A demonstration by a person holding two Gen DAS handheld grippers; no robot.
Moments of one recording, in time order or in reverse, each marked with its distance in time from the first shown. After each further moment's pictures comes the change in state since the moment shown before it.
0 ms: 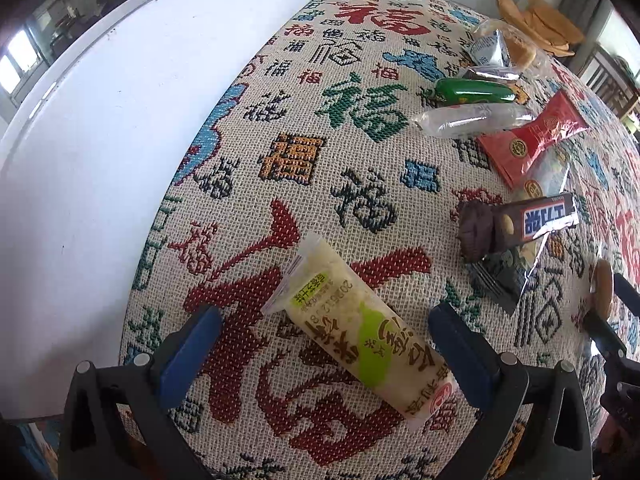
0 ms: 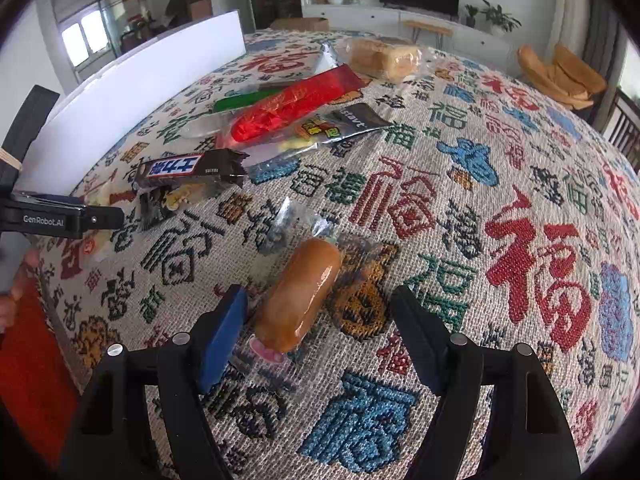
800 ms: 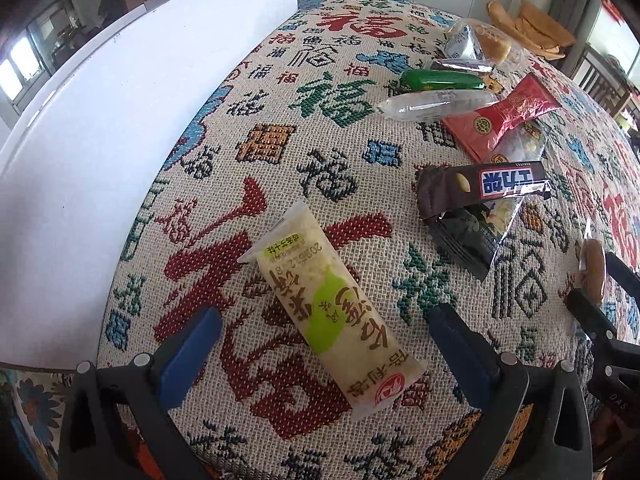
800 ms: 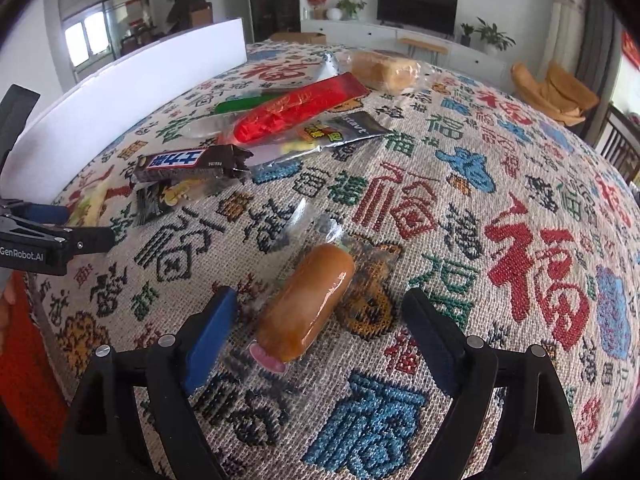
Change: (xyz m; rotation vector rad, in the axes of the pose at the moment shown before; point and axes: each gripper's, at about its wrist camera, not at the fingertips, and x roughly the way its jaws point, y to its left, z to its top) left arm -0.014 -0.018 -0.026 0.018 -0.061 0.000; right arm -0.003 0.007 -0.011 -0.013 -0.058 -0.037
